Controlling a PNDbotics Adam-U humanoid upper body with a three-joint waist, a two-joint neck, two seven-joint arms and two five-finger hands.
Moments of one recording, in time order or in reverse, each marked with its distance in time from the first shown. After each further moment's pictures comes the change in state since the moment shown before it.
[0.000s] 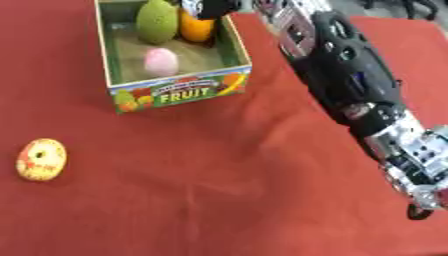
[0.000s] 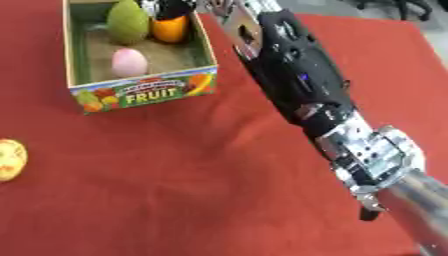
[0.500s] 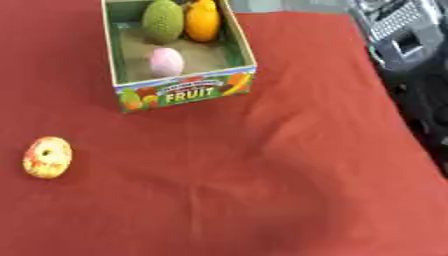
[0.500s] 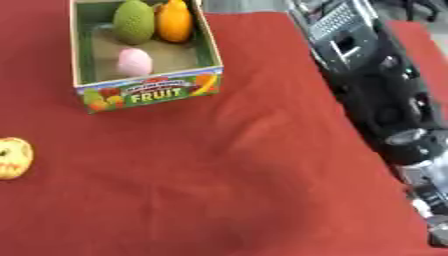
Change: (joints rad) left arm -0.002 0.086 0.015 0.000 -0.067 0.022 0.033; right arm 0.358 -0.226 -0.153 -0.498 -0.631 0.112 -0.338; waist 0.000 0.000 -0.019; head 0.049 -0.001
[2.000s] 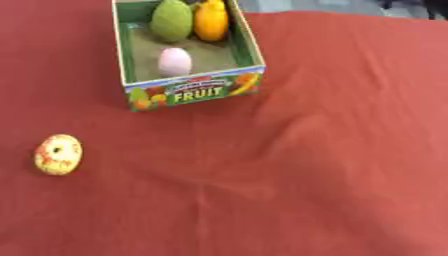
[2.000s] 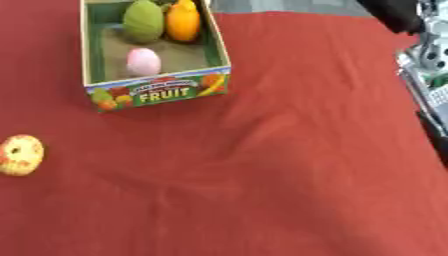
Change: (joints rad) left arm -0.048 0.430 -0.211 -0.001 -0.375 0.234 -0.668; right arm 0.297 -0.024 -0.181 -0.048 -0.040 -0.196 -0.172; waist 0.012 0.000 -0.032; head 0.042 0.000
